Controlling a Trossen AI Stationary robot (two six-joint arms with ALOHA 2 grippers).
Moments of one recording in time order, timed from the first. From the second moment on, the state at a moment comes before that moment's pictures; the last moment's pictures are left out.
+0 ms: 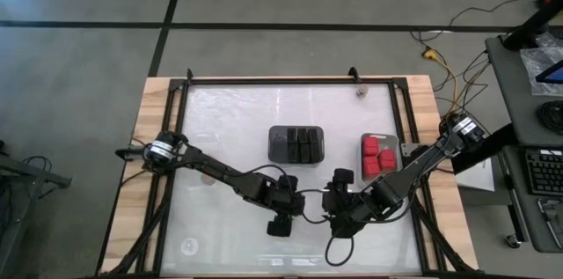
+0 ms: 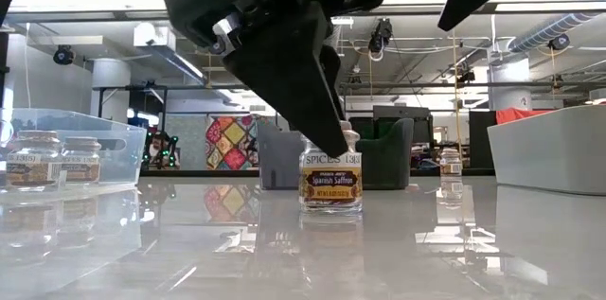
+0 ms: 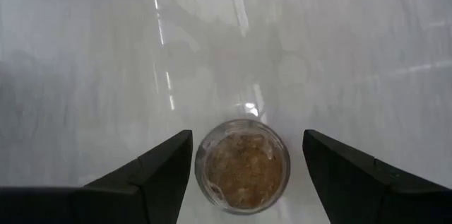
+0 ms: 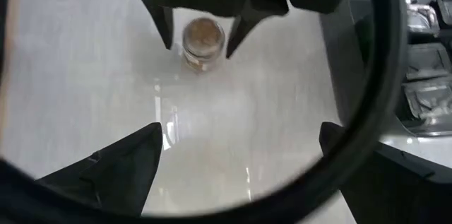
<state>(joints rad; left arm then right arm) -0.34 2.06 1.48 -0.45 -0.07 -0.11 0.61 1.64 1.30 -0.81 0.42 0.58</state>
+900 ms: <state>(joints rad) -0.36 2.02 1.51 -0.59 -0.10 -0.23 0.62 1.64 1.30 -0.82 0.36 0.60</state>
